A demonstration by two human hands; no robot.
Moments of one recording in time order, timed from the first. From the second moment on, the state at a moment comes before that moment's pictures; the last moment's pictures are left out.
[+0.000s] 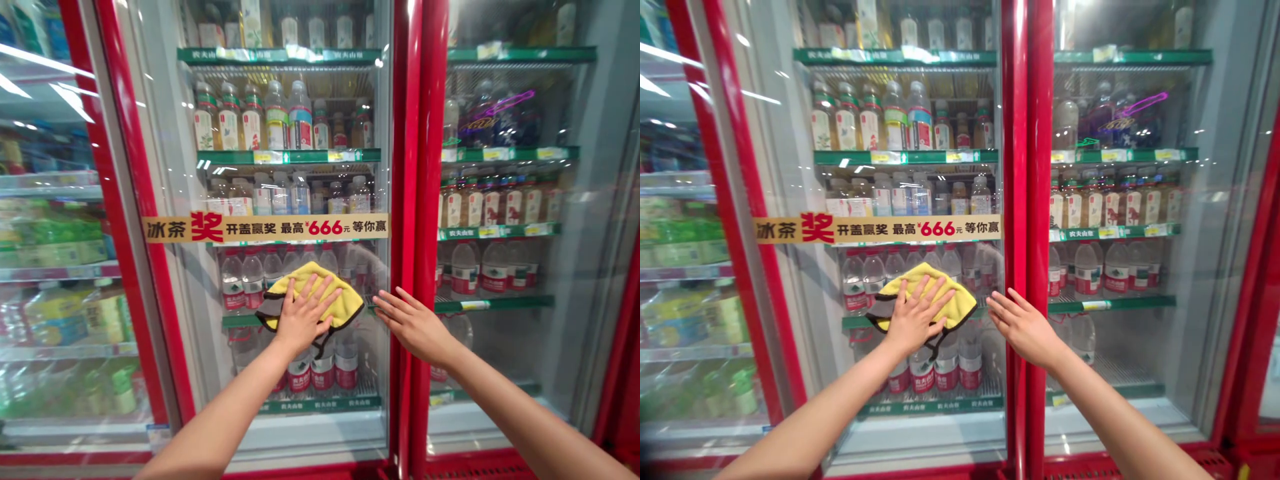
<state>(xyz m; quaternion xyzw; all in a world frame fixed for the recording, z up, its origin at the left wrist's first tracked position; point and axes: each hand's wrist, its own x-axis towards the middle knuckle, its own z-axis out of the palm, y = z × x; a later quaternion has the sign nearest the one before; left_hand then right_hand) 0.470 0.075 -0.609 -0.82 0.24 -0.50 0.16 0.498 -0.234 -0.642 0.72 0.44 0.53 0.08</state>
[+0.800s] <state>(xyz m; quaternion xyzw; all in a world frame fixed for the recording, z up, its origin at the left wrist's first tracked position) 0.502 -0.010 -0.605 -0.81 0.26 -0.50 0.15 0.496 -0.193 -0.632 0.81 0.30 0.50 -0.08</state>
